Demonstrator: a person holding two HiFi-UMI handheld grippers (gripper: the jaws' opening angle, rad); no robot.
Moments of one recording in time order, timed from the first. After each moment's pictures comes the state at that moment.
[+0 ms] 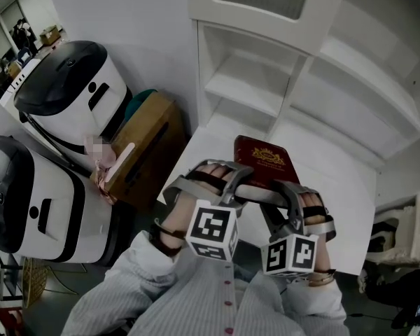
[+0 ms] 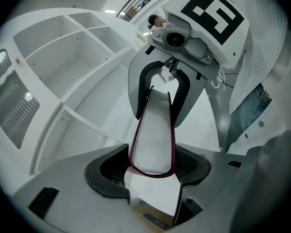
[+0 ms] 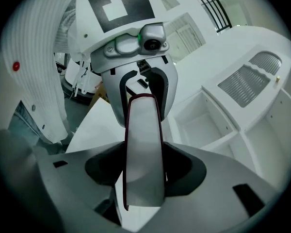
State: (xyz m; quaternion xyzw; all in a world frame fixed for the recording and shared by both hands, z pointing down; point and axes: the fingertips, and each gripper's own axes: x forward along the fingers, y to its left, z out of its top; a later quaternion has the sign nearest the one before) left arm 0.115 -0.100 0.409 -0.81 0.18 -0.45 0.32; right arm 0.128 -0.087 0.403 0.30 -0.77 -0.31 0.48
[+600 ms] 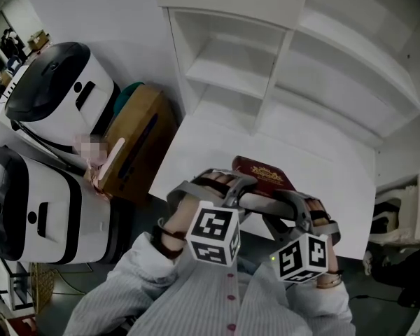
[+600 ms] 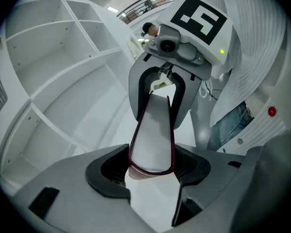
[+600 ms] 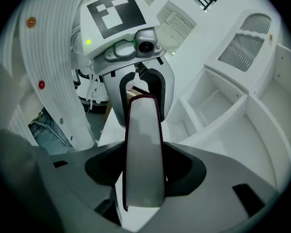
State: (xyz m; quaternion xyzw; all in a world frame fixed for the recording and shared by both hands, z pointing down) left arm 0.164 -0.052 0.446 -0.86 0.07 -0.45 0.25; right arm 0.175 -0.042 0.440 0.26 -0.82 -0.18 0.48
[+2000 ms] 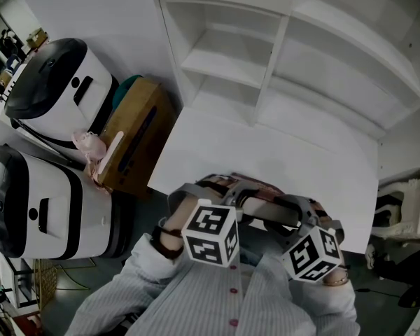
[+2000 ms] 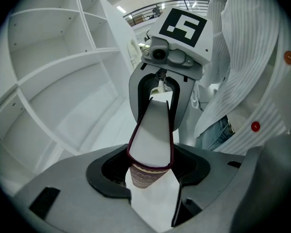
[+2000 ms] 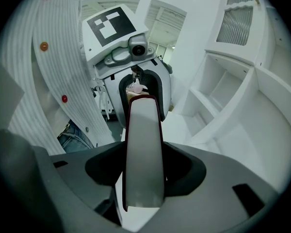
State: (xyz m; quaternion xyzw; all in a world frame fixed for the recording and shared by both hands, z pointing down) left arm 0.176 -0.019 0.458 -0.88 0.02 -0.43 0.18; right arm 0.186 -0.009 0.455 0.21 -0.86 -0.07 0.46
